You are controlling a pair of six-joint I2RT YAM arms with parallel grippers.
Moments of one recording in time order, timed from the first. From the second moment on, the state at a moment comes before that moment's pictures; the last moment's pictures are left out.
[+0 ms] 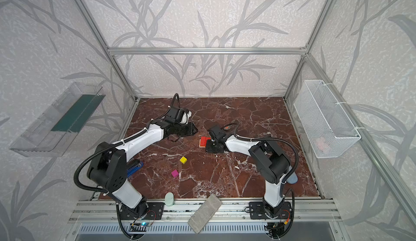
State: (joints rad) left arm -0.43 1.66 1.19 -0.44 0.29 -0.49; right arm 0.70 1.85 1.09 -0.27 -0.18 0.74
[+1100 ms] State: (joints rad) left arm -0.42 1.65 1.17 -0.43 0.29 -0.49; right arm 0.70 1.87 1.12 -0.27 -0.18 0.75
